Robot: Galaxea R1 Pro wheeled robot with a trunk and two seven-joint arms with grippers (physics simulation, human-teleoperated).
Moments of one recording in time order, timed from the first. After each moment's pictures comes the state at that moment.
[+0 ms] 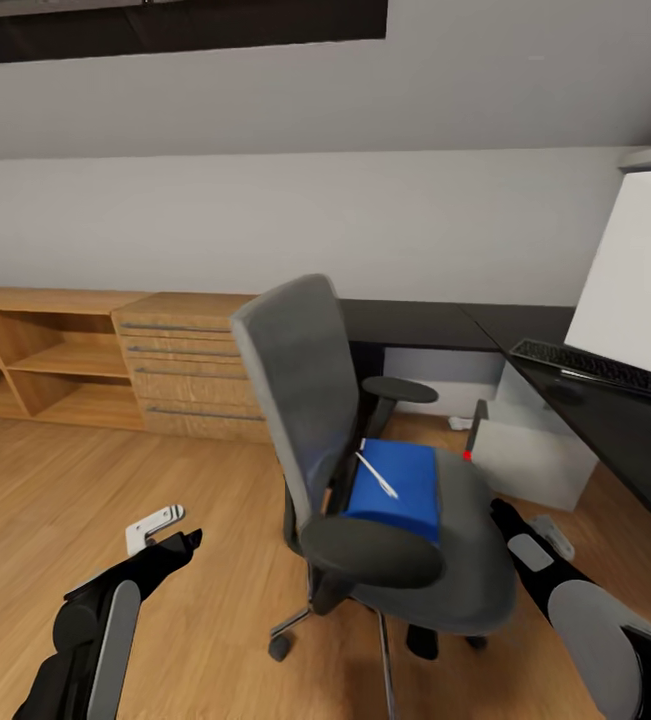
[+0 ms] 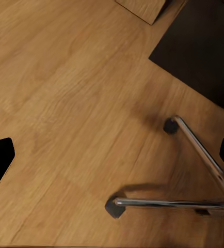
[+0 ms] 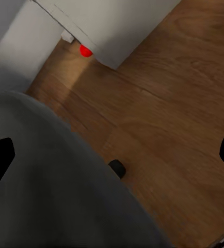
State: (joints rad) left arm -0.24 -0.16 0.26 -1.61 0.24 0.81 0.20; right arm -0.84 -0.15 -0.40 -0.20 -0.65 -0.14 -0.08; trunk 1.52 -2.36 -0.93
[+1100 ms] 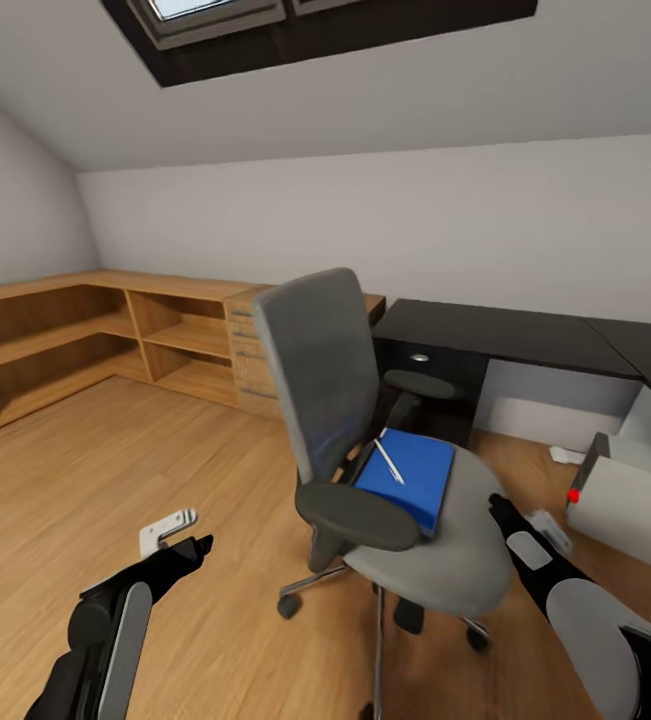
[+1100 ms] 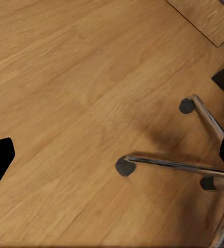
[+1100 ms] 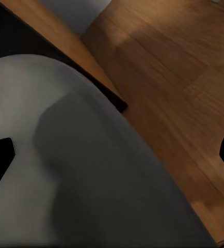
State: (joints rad) left arm -0.24 -0.16 0.23 -1.57 0.24 0.80 0.19; right arm -0.84 -0.15 -0.40 -0.21 -0.64 -0.14 -0.06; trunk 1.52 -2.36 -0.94
